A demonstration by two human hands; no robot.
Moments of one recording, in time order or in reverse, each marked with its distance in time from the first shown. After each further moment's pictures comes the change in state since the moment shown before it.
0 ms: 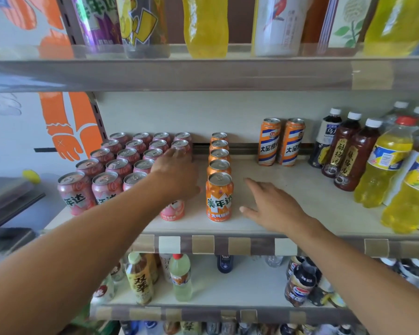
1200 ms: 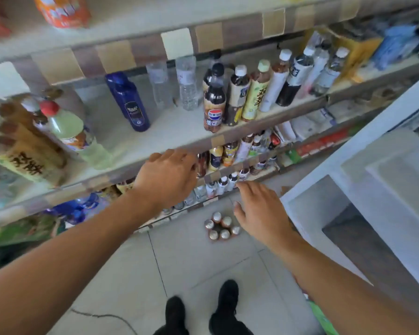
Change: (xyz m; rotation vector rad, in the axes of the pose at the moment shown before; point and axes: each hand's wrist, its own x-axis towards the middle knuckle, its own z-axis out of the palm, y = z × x) left_hand -0.160 0.252 0.224 -0.414 0.109 0.554; right_hand -0.354 0.007 0.261 -0.024 -0.037 0.436
